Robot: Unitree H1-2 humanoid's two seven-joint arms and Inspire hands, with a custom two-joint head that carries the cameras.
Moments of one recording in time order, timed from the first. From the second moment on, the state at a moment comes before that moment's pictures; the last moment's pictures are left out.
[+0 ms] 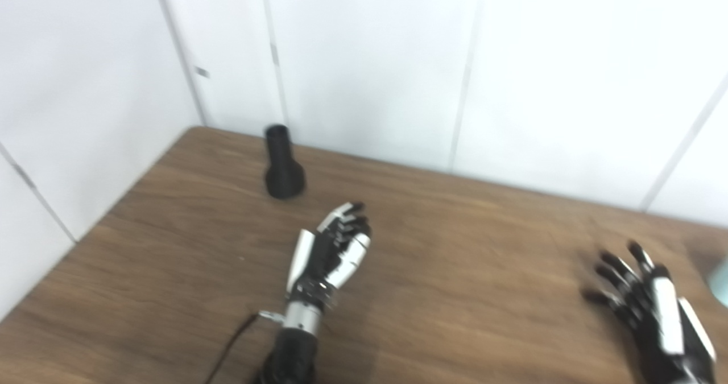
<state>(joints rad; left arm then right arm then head) -0.09 0.04 -0.01 0.01 0.25 -0.01 0.17 -0.17 -0.20 -0.09 0.10 0.19 0.08 0.16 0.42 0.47</state>
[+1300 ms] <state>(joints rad) -0.12 0.14 0.14 -0.28 0.44 0.24 0.21 -0.13 -0.19 -0.08 -0.03 0.17 0.21 0.13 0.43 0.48</state>
